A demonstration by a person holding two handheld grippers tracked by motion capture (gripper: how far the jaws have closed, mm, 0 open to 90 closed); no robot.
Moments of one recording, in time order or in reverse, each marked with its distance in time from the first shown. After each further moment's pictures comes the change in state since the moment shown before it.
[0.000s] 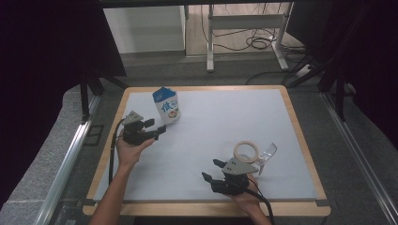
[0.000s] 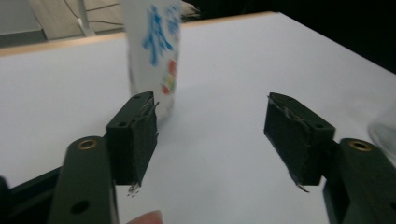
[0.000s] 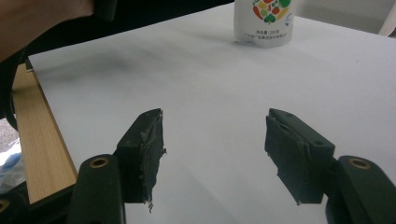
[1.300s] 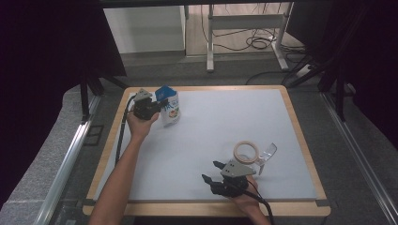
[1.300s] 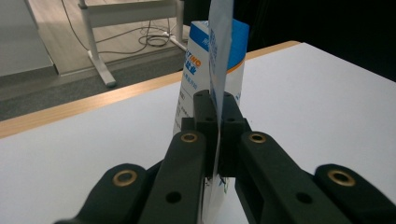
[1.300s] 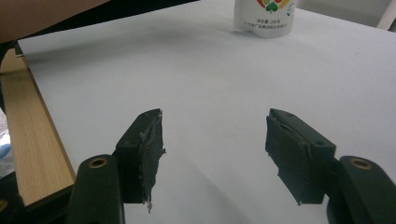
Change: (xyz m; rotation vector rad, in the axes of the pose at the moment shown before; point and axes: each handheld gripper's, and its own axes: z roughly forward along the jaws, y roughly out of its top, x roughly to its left) left arm 0.030 0.041 0.064 -0.071 0.008 0.092; right arm 0.003 -0.006 0.003 0.022 -0.013 -0.021
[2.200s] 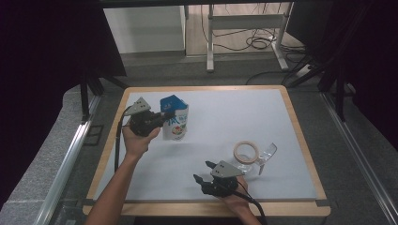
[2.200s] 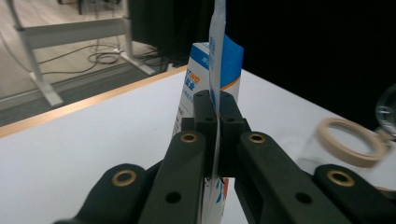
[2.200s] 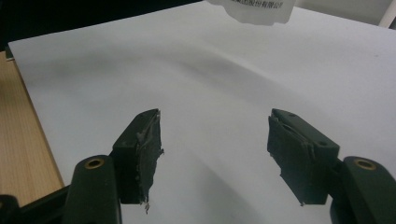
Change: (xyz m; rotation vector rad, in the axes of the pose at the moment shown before) left arm -0.091 0.020 -0.088 -0.058 -0.201 0.051; right arm 0.016 -0.001 0.027 -0.006 -0.018 0.004
